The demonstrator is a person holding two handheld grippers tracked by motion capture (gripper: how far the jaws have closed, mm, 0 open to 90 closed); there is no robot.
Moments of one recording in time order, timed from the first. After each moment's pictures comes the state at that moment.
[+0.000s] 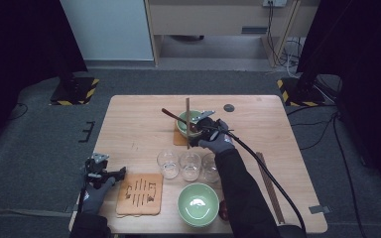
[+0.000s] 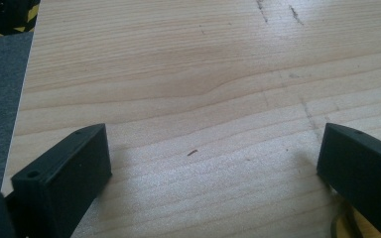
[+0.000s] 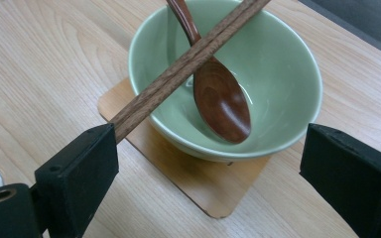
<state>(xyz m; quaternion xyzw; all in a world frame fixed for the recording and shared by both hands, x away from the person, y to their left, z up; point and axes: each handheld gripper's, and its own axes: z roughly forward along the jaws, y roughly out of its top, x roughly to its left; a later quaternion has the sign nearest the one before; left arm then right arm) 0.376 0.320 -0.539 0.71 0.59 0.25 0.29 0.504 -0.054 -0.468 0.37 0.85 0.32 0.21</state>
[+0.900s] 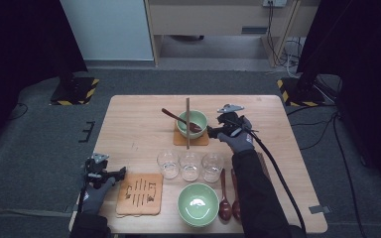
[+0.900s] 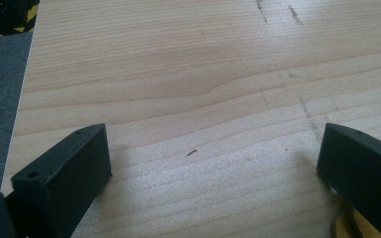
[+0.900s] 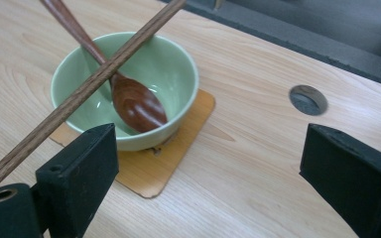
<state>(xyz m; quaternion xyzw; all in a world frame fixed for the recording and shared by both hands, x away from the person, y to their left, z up) 0.376 0.320 -0.539 0.71 0.59 0.25 0.29 0.496 -0.120 -0.438 0.45 0.78 0.36 0.25</state>
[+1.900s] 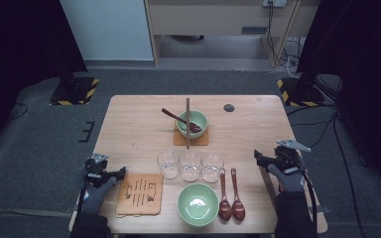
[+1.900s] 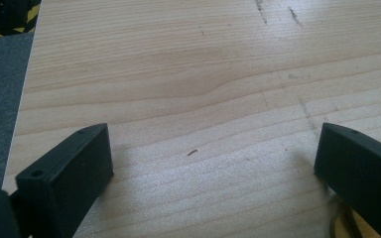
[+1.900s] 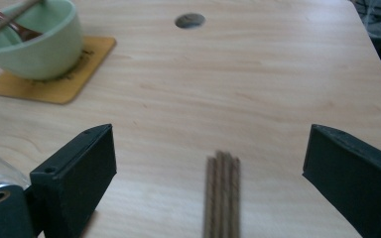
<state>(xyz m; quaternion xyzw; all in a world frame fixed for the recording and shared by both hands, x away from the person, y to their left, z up) 0.375 0.321 -0.539 0.71 0.59 0.25 0.29 0.390 -0.267 -0.477 0.57 0.67 0.40 0.26</state>
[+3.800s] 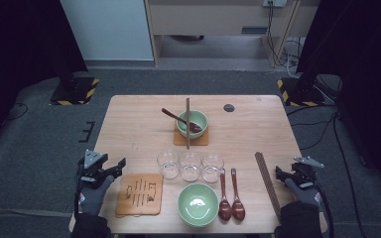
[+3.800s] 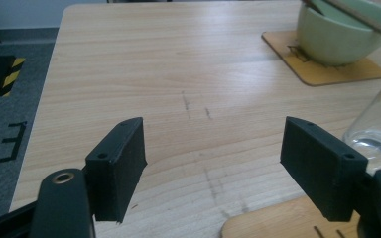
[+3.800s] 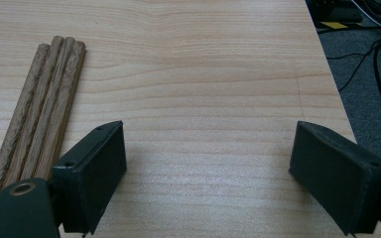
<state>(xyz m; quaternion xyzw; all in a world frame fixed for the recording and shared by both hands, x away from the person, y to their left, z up) 0.345 0.302 -0.483 0.68 0.54 0.28 0.42 0.377 -0.334 -0.545 0.63 0.66 0.30 0.27</state>
